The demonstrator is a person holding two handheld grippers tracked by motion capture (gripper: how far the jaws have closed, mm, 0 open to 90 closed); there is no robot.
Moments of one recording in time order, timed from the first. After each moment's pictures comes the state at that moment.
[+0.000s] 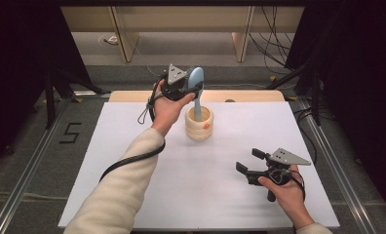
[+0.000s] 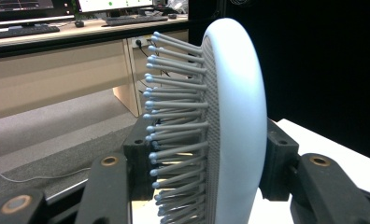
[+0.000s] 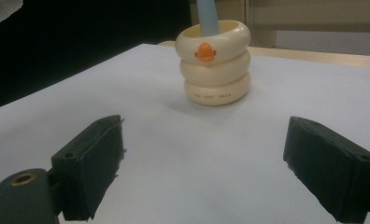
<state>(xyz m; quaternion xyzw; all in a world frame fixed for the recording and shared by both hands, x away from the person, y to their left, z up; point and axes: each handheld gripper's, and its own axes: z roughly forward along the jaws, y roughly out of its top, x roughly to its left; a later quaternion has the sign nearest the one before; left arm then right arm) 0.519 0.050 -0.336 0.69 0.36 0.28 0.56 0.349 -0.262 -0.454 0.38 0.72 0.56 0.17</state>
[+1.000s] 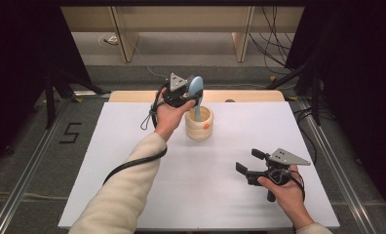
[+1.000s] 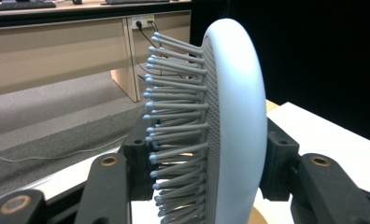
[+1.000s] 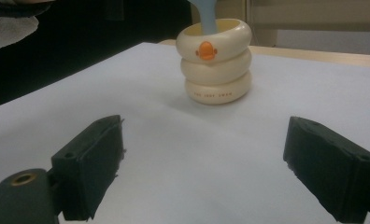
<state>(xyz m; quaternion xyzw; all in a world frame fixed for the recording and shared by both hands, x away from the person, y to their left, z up) 0.525 0.048 -0.369 0.70 0.39 0.26 0.54 0.349 -0.261 -0.455 0.37 0.72 0.56 0.17</state>
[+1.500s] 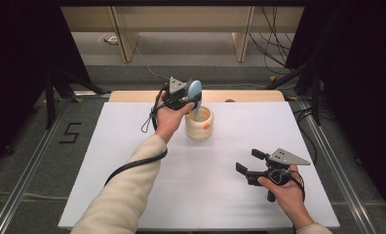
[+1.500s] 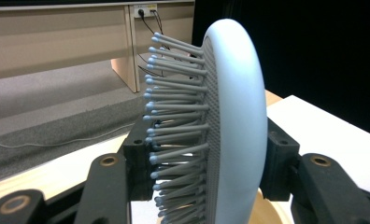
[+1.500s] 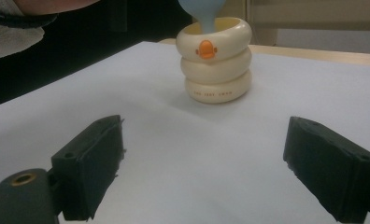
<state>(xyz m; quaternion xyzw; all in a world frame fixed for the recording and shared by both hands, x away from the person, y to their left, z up) 0.529 0.051 -0.385 0.70 0.41 0.25 0.54 0.349 -0.262 -0.456 0.37 0.72 0.56 0.17</state>
